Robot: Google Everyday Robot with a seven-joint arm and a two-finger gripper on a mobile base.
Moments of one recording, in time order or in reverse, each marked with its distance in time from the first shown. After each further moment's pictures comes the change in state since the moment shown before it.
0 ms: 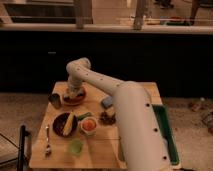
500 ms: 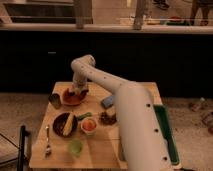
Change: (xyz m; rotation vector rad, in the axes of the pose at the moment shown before) arm 0.035 -0.029 -0.013 0.065 0.047 0.110
